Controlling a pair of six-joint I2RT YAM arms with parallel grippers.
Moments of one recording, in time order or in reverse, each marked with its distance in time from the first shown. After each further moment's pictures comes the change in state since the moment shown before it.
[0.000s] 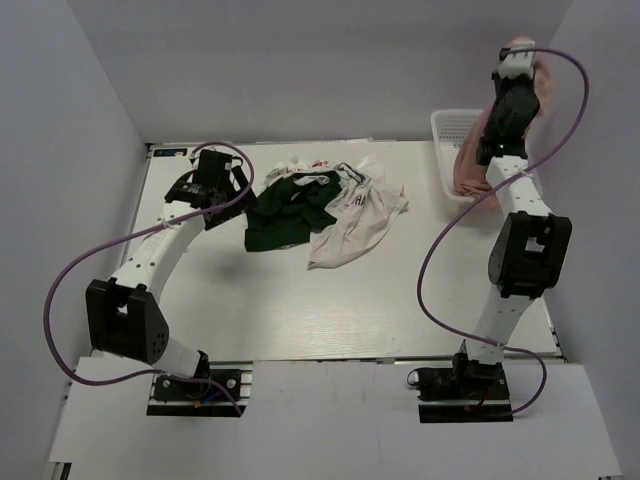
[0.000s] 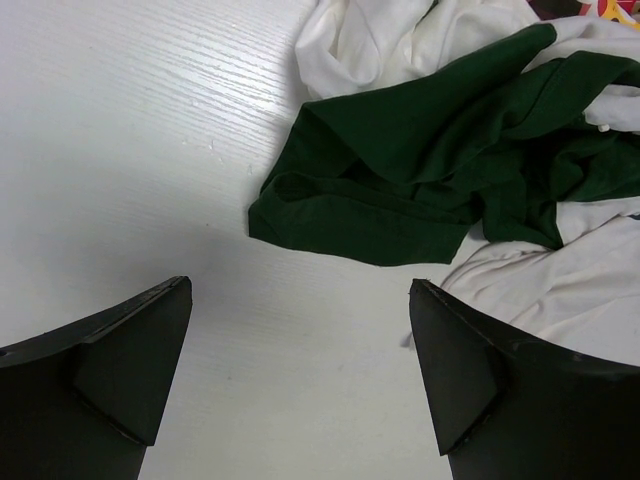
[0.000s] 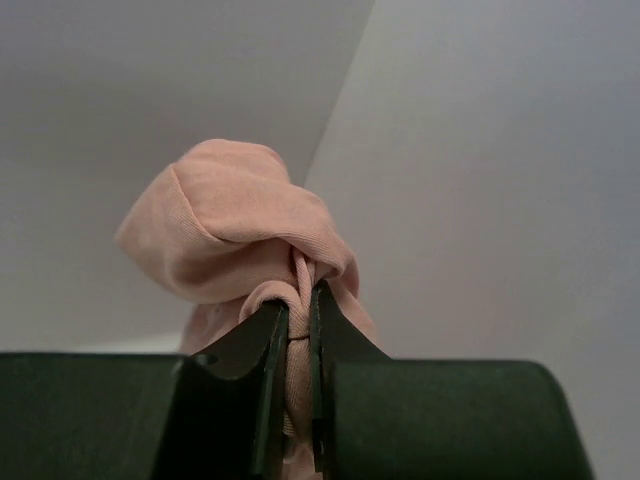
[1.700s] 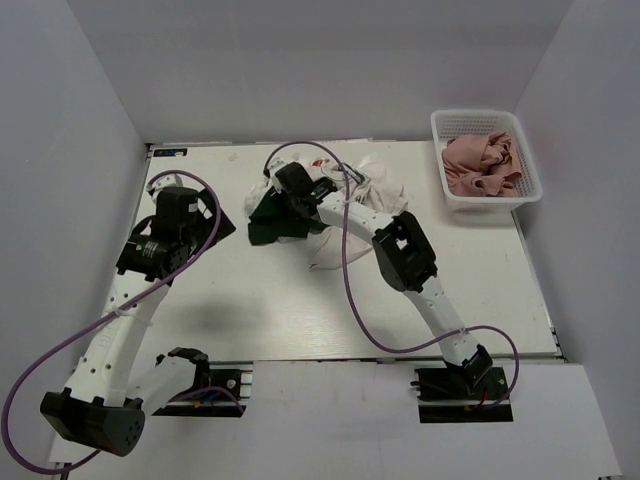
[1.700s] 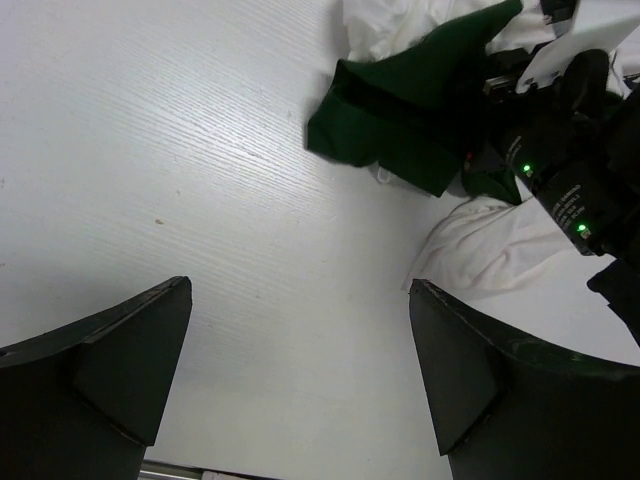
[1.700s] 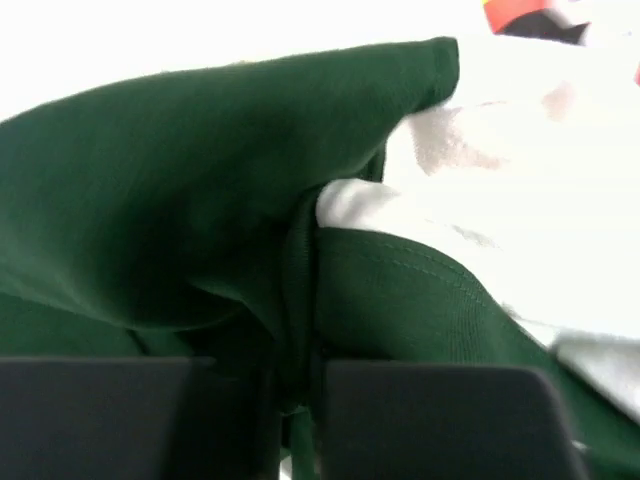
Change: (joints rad) left arm 0.000 -0.486 -0.174 -0.153 -0.045 -0.078; right arm 0.858 0.539 0.372 -1.023 -0.146 0.386
